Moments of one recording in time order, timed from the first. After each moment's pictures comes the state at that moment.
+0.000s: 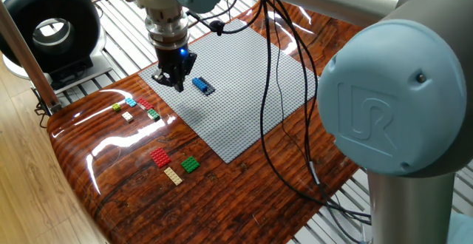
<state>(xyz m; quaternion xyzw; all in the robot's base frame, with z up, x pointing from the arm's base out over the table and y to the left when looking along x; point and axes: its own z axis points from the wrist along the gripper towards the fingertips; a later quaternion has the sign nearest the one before) 0.655 0.164 0.034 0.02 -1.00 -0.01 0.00</state>
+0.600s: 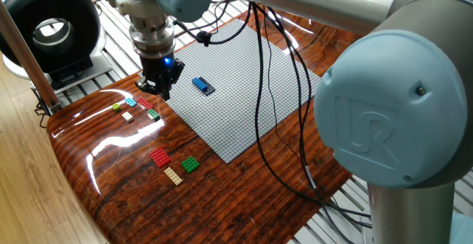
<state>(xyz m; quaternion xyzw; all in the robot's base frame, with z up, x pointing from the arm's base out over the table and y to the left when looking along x) 0.653 0.171 0.037 0.07 -1.00 -0.01 0.01</state>
